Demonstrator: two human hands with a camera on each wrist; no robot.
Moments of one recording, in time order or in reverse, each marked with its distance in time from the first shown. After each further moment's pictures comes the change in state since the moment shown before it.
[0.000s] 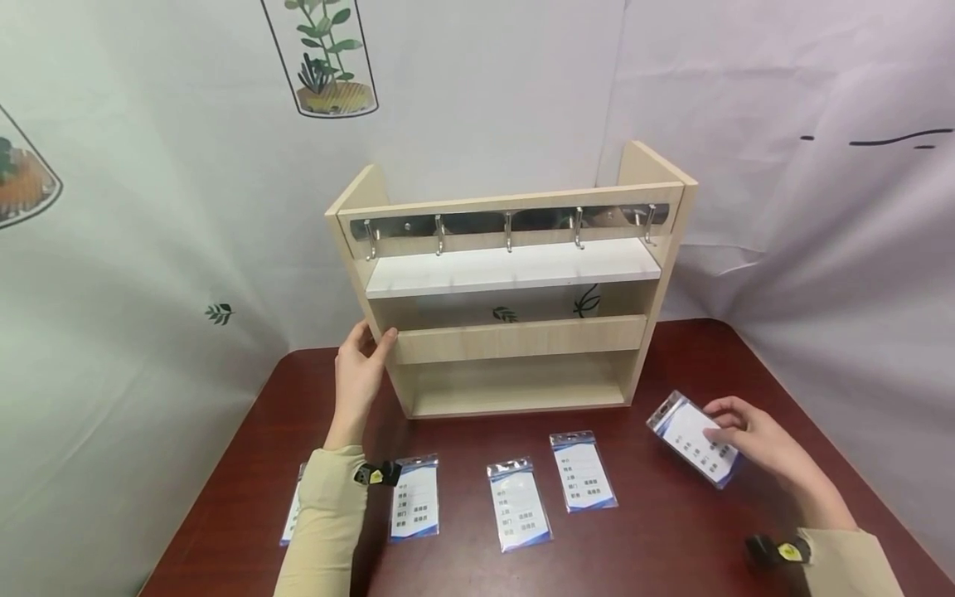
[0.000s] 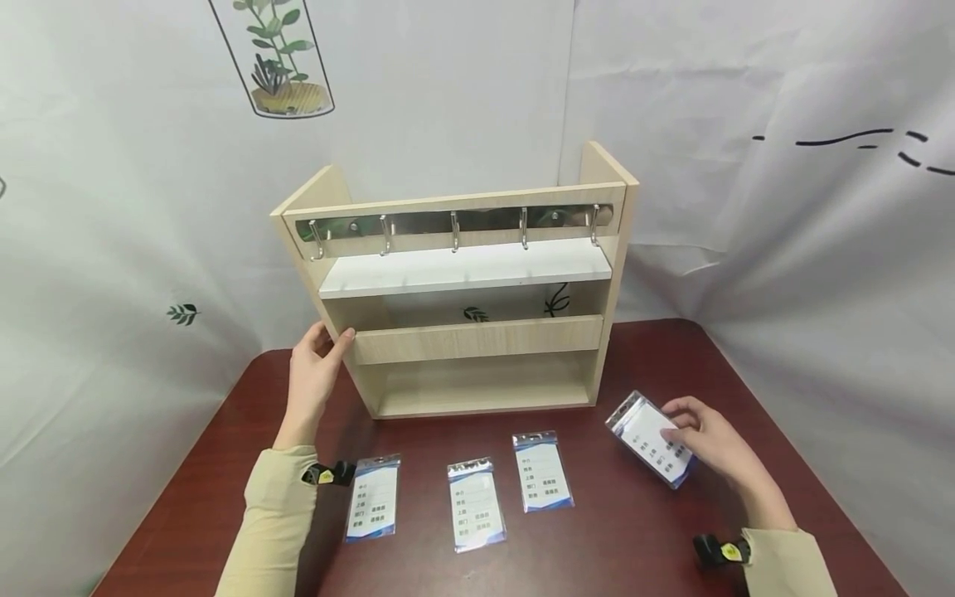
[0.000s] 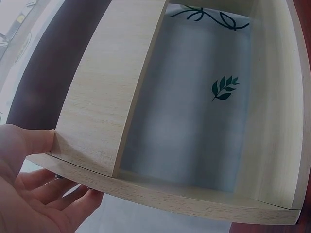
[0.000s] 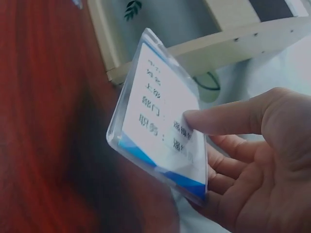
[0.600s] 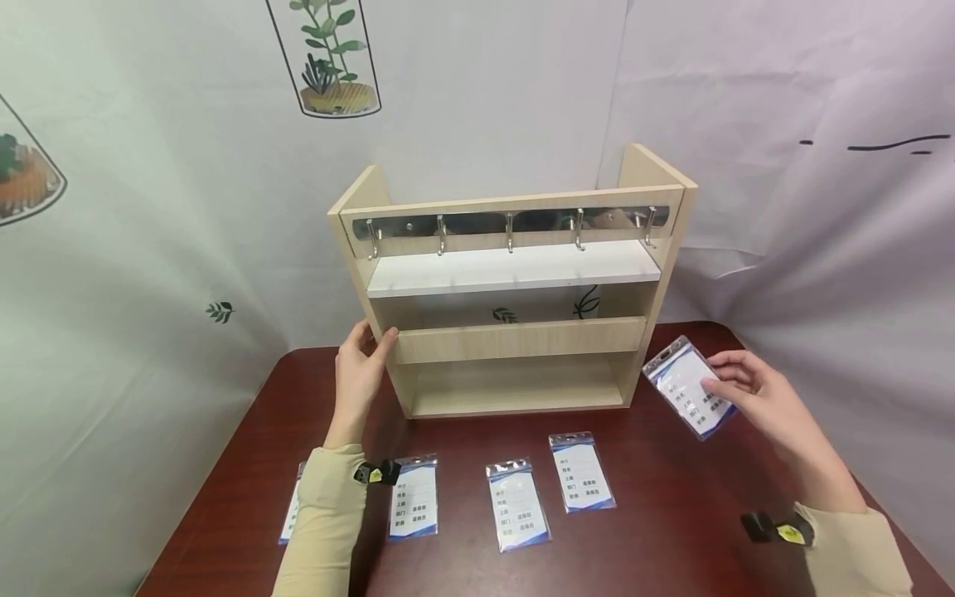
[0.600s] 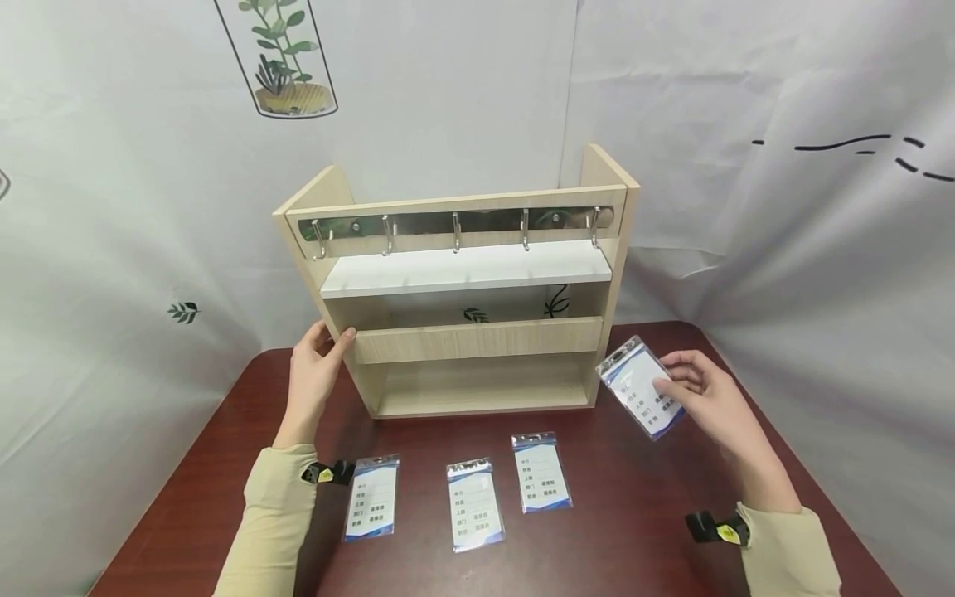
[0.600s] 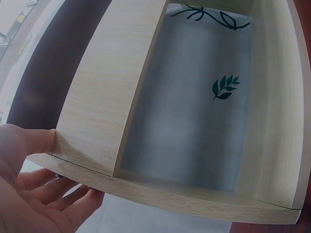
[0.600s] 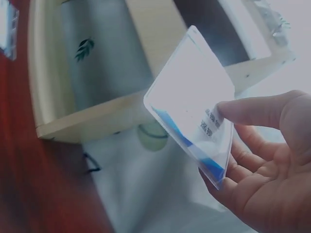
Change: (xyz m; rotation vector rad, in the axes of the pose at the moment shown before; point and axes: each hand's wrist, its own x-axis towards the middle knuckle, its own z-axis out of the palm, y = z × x) left_hand 0.000 -0.002 -0.001 -0.003 -0.008 0.020; right_hand 0.006 -0.063 -0.016 0.190 0.198 -0.240
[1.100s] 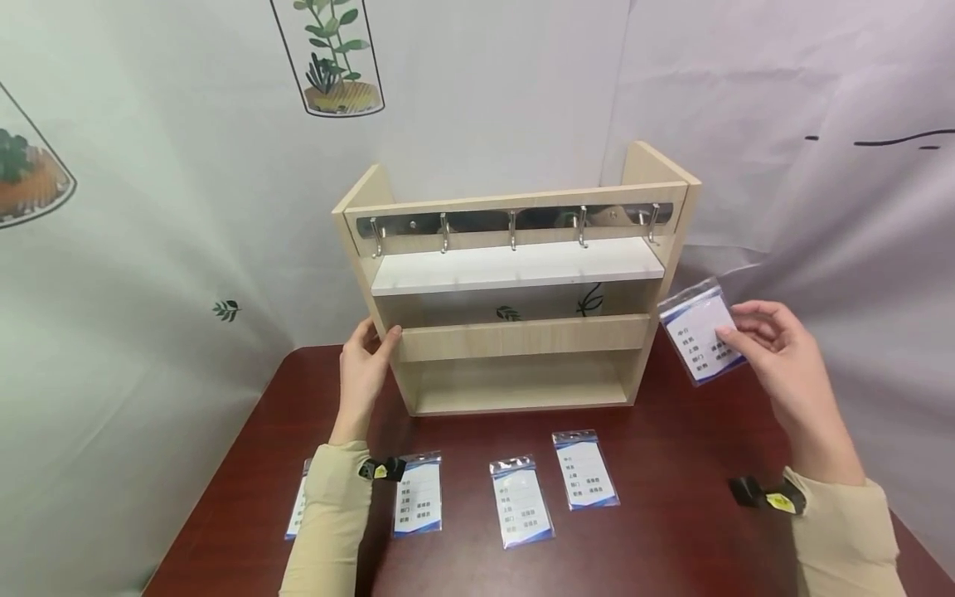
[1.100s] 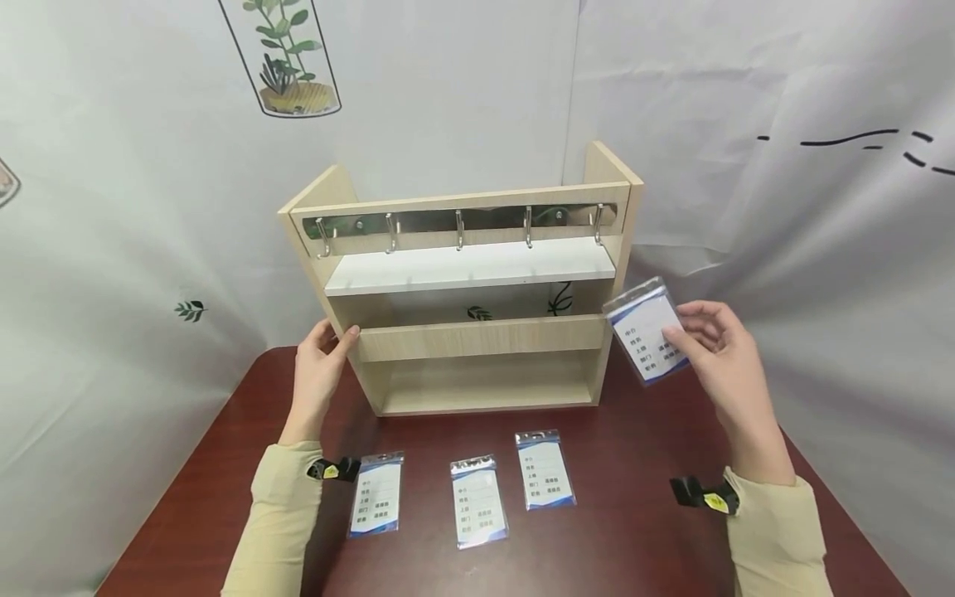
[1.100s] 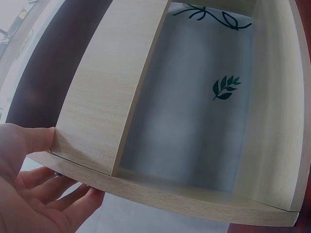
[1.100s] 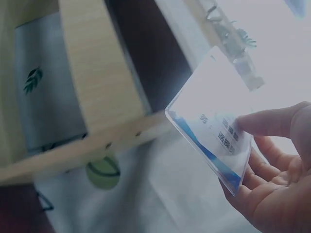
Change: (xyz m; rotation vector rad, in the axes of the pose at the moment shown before) left_hand -0.001 0.002 0.000 -0.025 0.008 -0.005; right_hand 0.021 -0.053 0.005 0.446 0.233 -0.106
